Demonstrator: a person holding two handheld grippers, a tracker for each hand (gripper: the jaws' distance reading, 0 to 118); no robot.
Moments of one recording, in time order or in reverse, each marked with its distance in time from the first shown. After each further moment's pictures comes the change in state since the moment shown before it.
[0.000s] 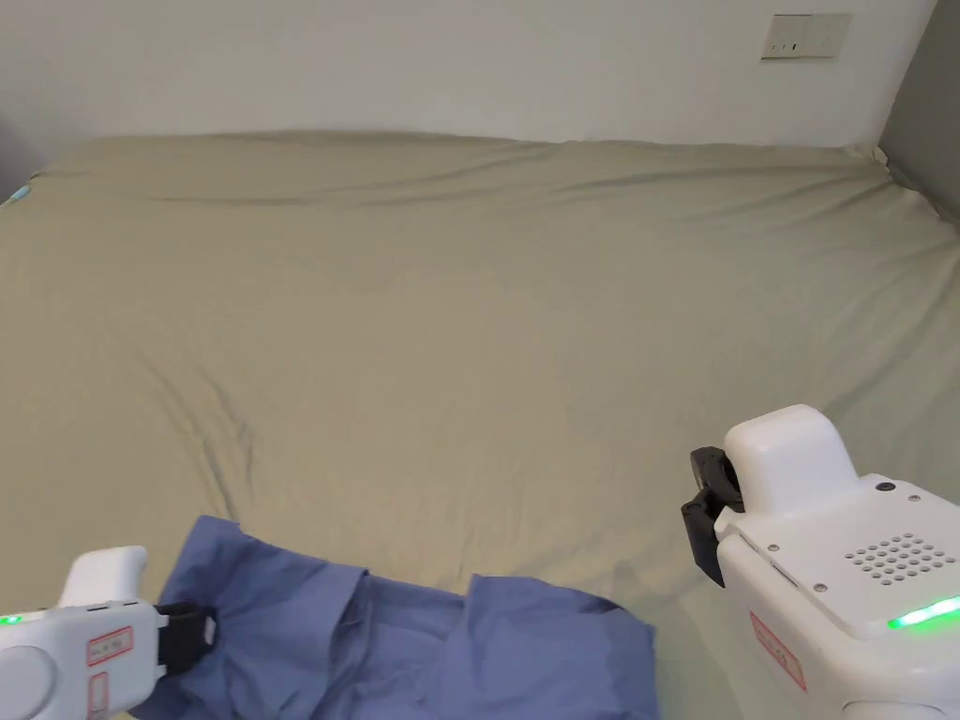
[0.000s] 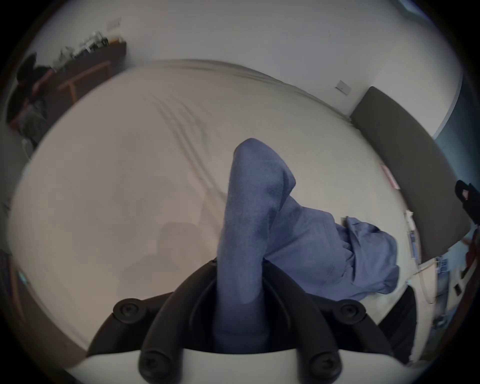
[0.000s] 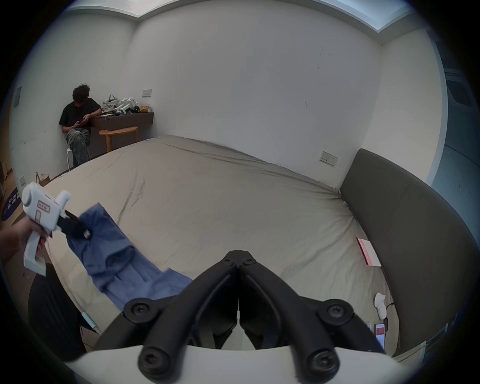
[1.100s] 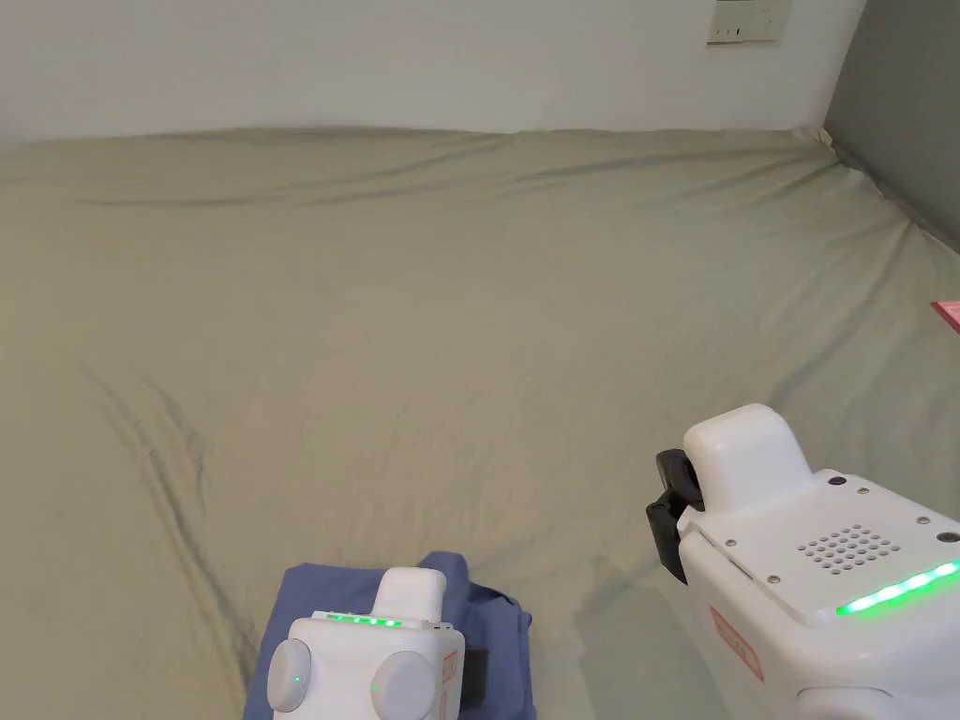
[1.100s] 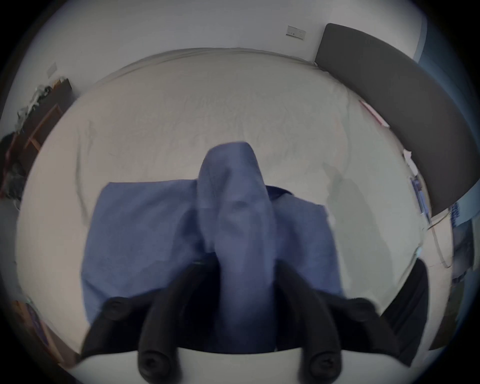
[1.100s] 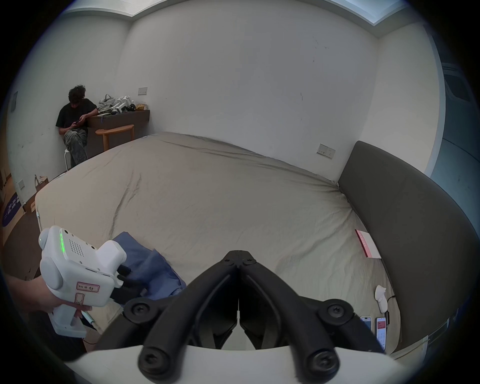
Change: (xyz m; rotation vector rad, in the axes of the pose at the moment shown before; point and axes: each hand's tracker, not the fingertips) left arm 0.249 -0.037 -0.065 -0.178 -0.151 -0.189; right arm 0.016 -0.015 -0.003 -0.033 -0.003 -0.027
